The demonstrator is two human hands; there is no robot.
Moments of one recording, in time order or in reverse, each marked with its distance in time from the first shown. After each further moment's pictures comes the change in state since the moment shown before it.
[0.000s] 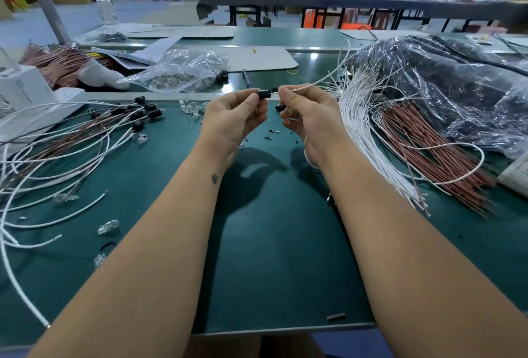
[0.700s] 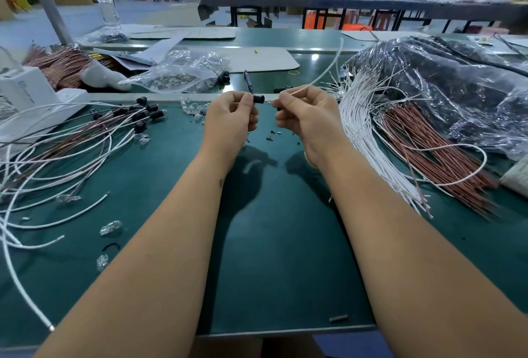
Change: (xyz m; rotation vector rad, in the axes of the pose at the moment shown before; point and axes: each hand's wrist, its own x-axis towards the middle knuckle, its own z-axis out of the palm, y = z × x) left_hand 0.000 -0.002 -0.001 0.372 0.127 0.163; right_hand 0.002 0.002 0.004 -0.015 -0.026 -0.032
